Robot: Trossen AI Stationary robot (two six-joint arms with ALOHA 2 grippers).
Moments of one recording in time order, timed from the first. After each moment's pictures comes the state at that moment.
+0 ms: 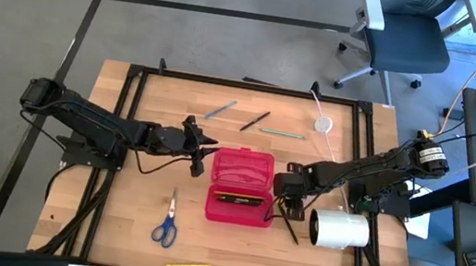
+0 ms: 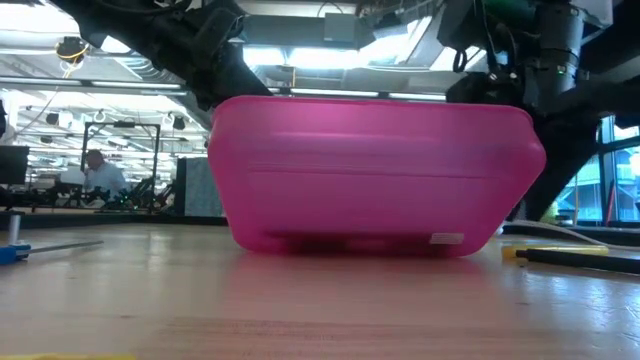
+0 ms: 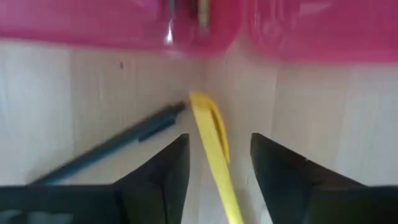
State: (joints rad) left arm -0.08 1.23 0.59 0.21 -0.43 -0.21; right arm 0.23 1.54 0.85 -0.62 0.00 0.15
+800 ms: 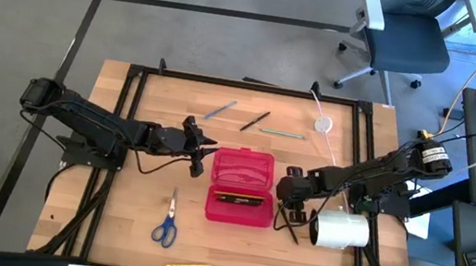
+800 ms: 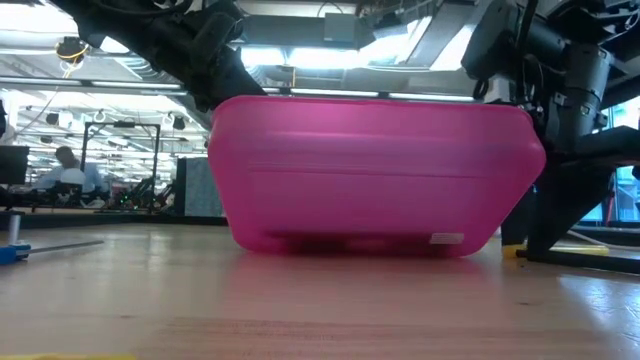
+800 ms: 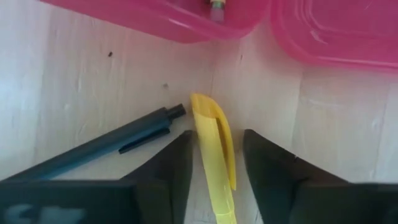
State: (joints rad) left arm -0.08 1.23 0.59 0.18 -0.43 -0.21; right arm 0.23 1.53 0.62 -0.33 0.01 0.10
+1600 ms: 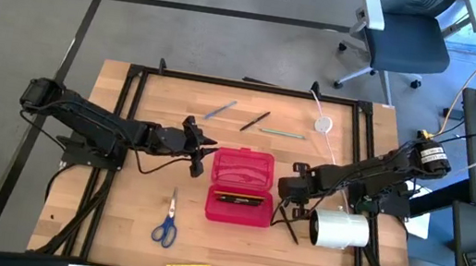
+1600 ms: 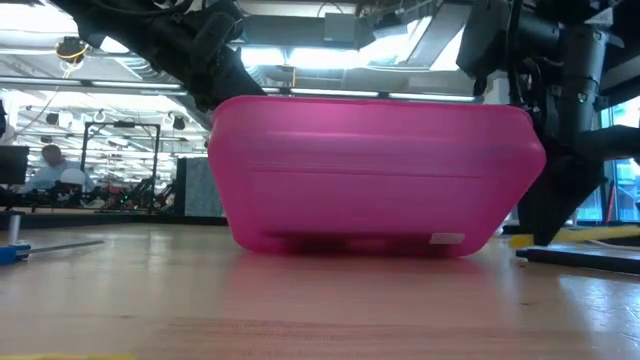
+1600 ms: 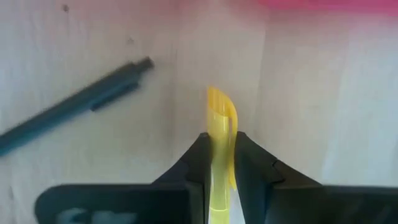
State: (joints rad) left arm -0.08 1.23 0.59 0.18 -0.43 -0.21; right arm 0.23 1.52 0.76 -0.63 0.10 0.15
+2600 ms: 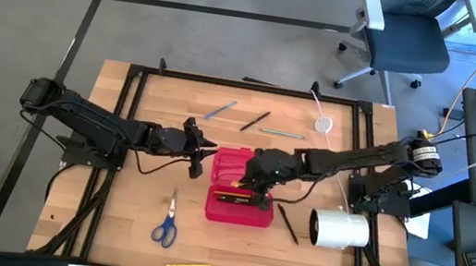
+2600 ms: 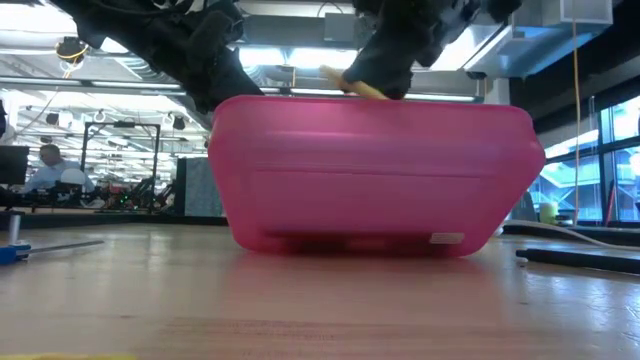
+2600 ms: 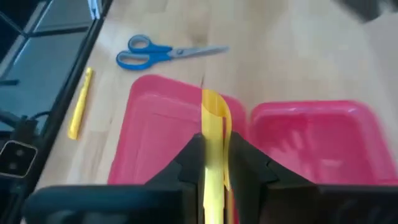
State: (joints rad) left arm -0.08 1.23 0.59 0.17 -0.39 -0.22; right arm 0.14 1.60 1.07 -0.16 -0.11 0.20
